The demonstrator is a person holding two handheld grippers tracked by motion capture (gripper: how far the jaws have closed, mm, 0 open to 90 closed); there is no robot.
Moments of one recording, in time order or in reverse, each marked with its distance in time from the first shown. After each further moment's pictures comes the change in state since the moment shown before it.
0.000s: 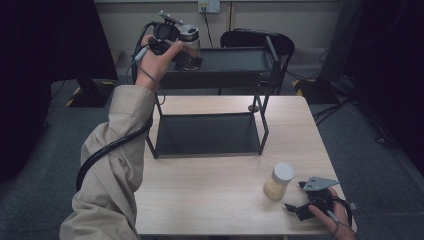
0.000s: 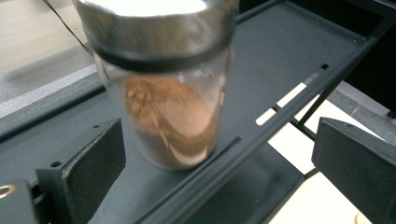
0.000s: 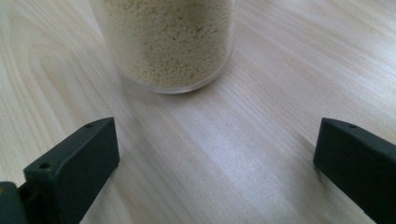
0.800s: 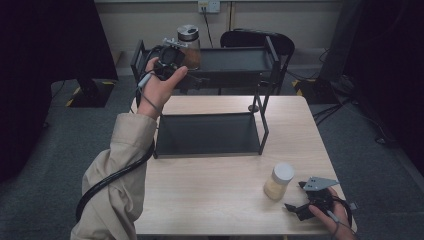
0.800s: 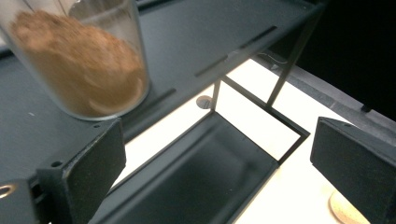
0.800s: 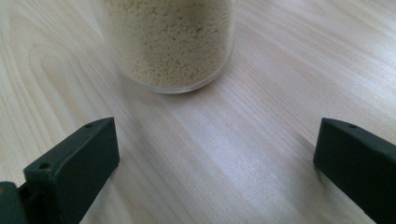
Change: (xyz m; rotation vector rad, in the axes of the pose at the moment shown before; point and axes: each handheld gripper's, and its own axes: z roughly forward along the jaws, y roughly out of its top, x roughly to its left) left arm -0.021 -0.047 0.004 -0.030 -0.073 0.022; right arm 0.000 0.000 0.000 -0.001 0.000 -0.001
